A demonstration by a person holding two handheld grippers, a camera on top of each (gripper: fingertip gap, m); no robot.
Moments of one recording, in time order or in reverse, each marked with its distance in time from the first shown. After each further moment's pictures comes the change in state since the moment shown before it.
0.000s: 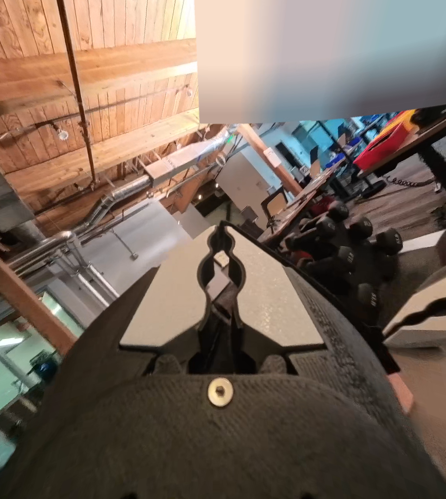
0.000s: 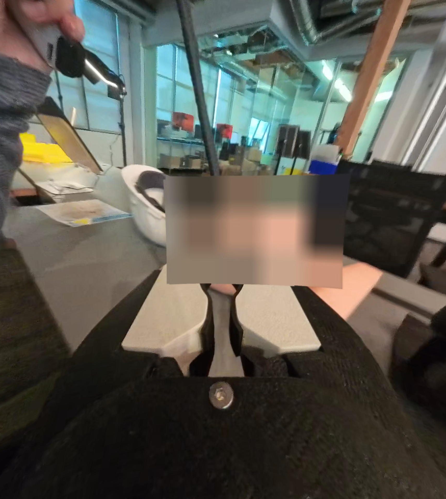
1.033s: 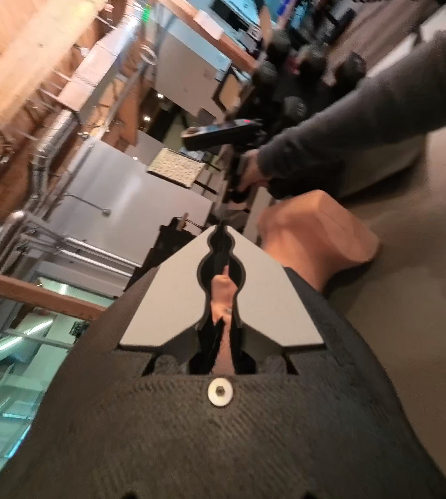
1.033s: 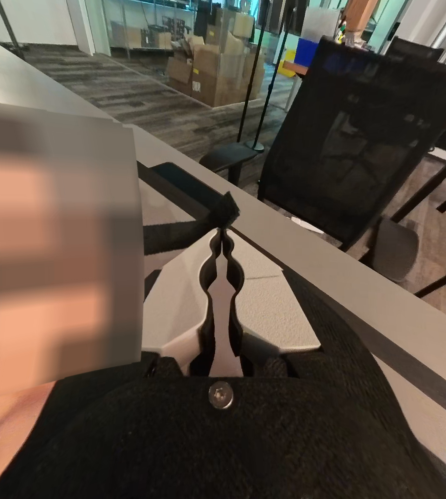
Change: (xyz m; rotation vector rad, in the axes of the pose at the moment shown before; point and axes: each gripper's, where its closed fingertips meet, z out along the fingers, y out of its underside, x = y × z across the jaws) left arm 0.092 0.135 -0.017 -0.365 0.241 0.268; right arm 0.251 0.085 0.184 -0.398 0.023 0.005
